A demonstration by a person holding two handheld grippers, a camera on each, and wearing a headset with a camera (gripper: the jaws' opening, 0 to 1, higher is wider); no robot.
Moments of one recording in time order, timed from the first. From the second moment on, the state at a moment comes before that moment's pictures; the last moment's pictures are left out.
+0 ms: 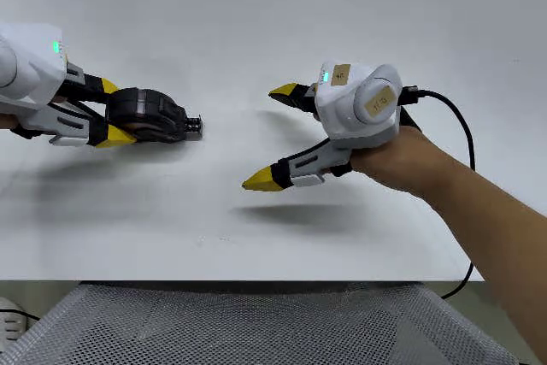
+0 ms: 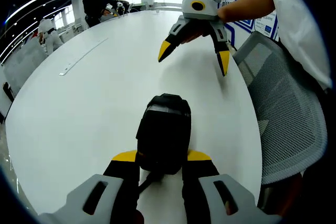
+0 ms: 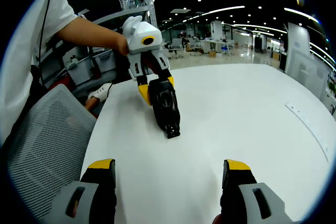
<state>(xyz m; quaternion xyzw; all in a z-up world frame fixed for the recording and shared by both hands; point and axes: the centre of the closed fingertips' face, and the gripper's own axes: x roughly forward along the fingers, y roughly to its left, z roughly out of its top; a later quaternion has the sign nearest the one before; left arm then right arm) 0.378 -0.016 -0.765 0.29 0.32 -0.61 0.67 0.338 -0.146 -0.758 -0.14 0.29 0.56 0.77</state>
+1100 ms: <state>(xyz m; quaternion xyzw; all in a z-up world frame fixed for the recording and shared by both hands) 0.379 -0.015 -0.765 0.28 0.34 -0.61 0.66 0.365 -0.097 -0.778 -0.15 0.25 0.58 0.76</state>
